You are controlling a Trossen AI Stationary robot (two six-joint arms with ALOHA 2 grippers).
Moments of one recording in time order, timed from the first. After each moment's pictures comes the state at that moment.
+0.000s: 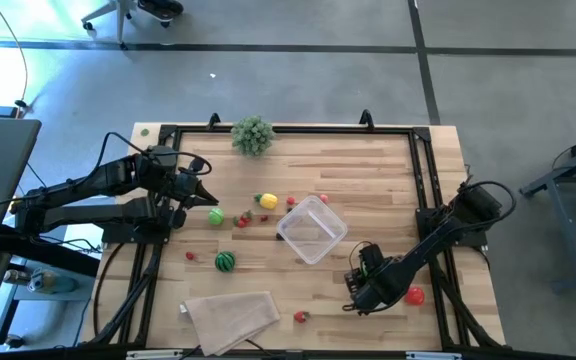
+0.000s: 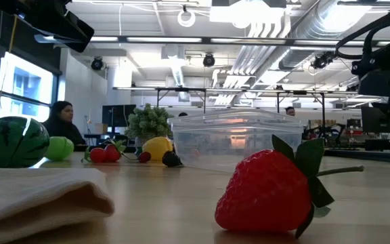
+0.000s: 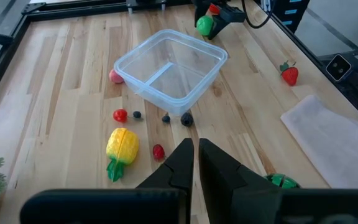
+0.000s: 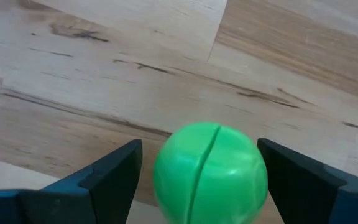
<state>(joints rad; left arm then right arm) 0.44 0.60 0.65 -0.65 0.43 0.31 0.71 1.80 1.04 -0.93 0.23 1.95</state>
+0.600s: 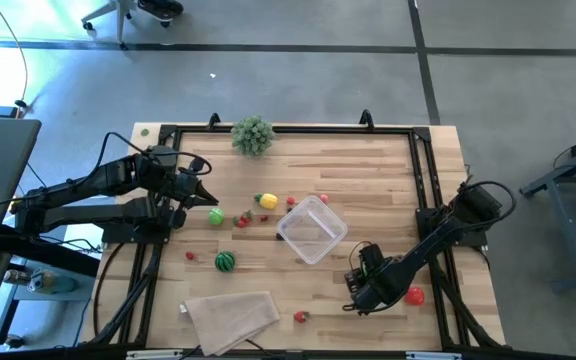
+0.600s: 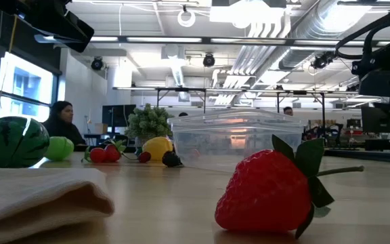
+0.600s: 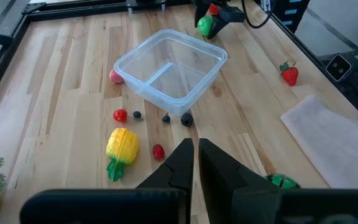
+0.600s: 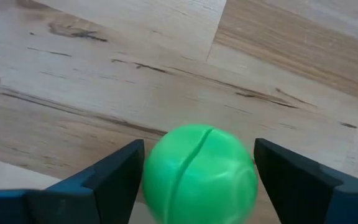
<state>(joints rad) 0.44 0.60 0.65 -0.65 0.43 0.31 0.71 1.80 1.04 -0.93 0.23 1.95</state>
